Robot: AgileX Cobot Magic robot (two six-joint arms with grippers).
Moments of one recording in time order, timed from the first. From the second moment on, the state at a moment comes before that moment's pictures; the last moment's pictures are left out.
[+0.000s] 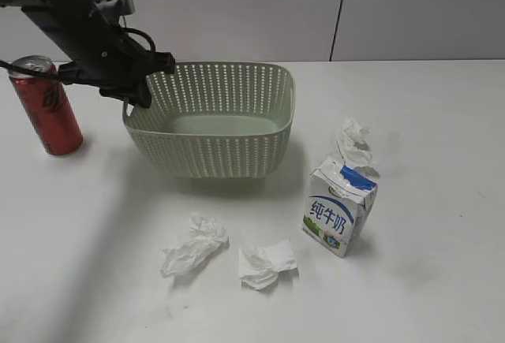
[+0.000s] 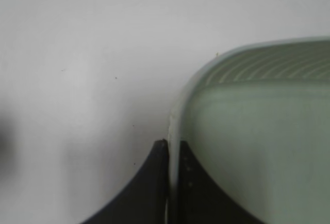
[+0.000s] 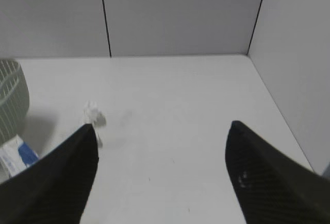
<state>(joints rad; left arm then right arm) -0.33 1.96 -1.43 -0.18 0.69 -0.07 0.01 0.13 -0.54 0.09 0.70 0.00</state>
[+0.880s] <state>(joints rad) -0.33 1.96 -1.43 -0.17 0.74 -0.07 0.47 1.14 -0.96 0.27 0.70 -0.49</state>
